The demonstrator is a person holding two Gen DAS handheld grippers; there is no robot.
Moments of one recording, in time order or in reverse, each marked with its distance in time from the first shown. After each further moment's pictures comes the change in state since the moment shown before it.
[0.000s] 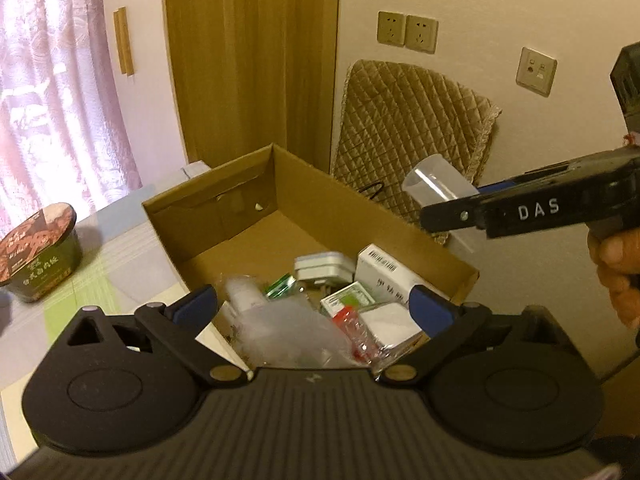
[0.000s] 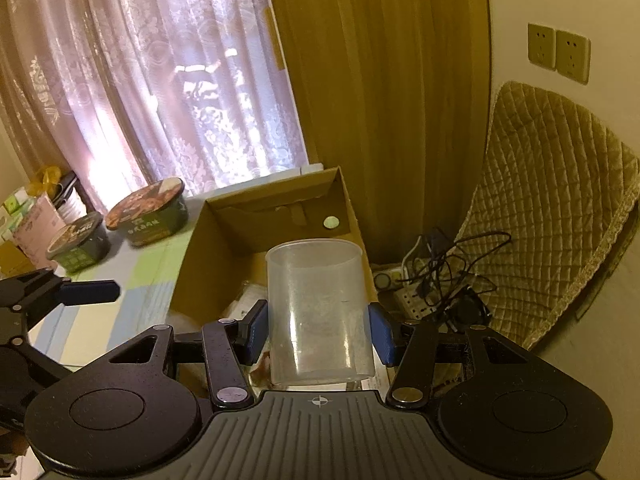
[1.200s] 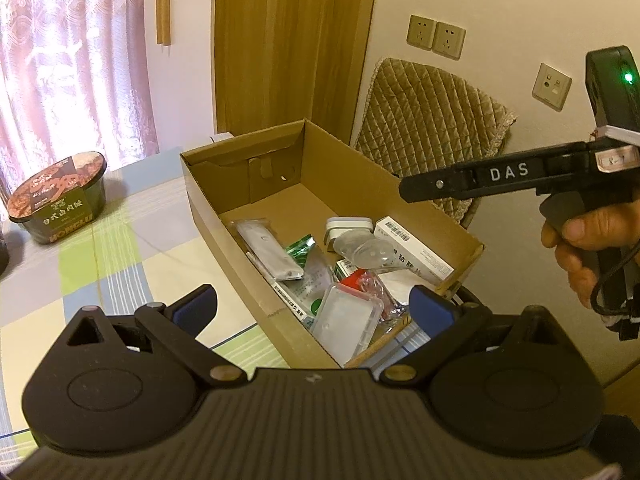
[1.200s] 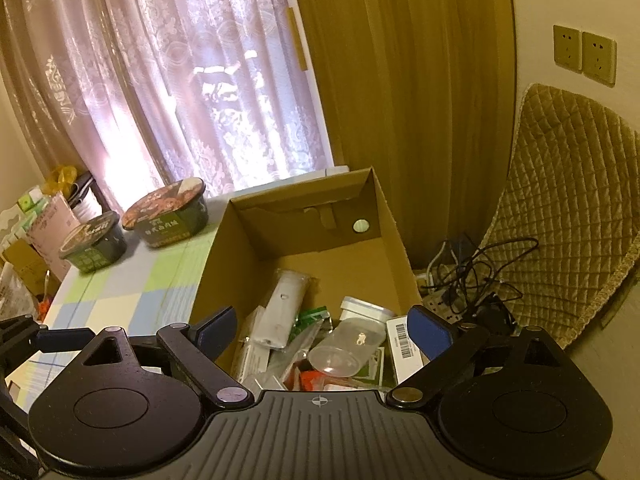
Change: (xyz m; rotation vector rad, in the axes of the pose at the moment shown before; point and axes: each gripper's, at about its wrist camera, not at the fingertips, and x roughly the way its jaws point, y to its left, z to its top) left arm -0.038 0.020 -0.037 -0.112 0.006 0.023; right arm 0.014 0.022 0.000 -0.023 -0.027 0.053
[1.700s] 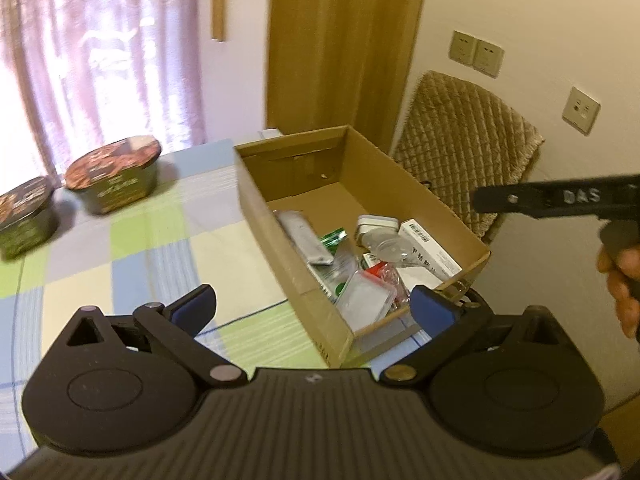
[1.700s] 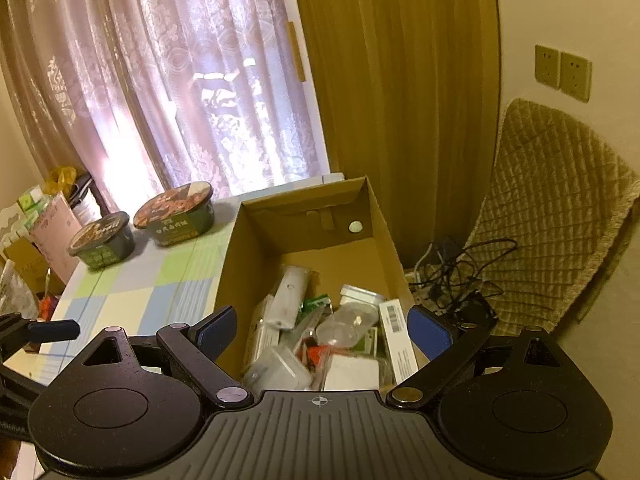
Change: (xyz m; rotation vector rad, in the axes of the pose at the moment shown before) left arm -0.062 -0.006 -0.007 -0.110 0.011 0.132; right arm -0.071 0.026 -0.010 -0.017 -0.009 -0.042
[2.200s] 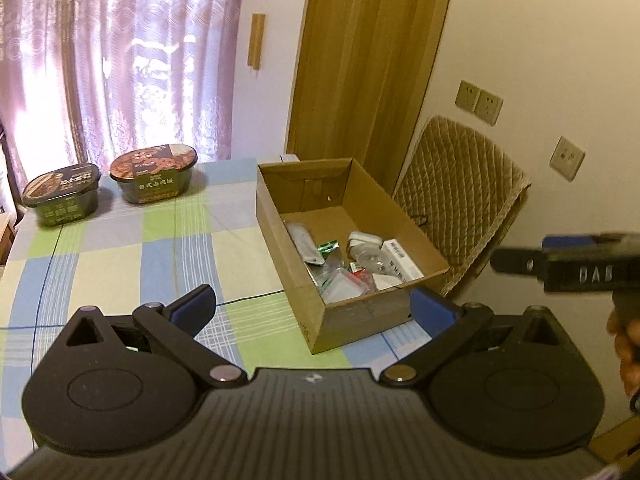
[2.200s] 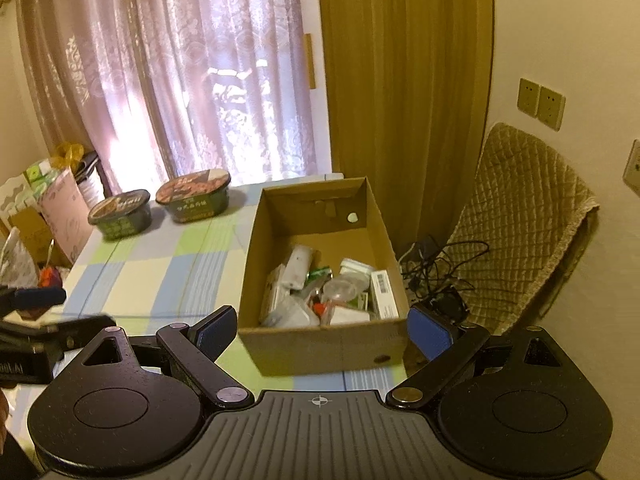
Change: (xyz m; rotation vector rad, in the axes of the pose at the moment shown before) left arm -0.108 -0.025 -0.031 -0.124 -0.103 0.036; right arm -0.103 0.044 -0.039 -0.081 -0.003 -0.052
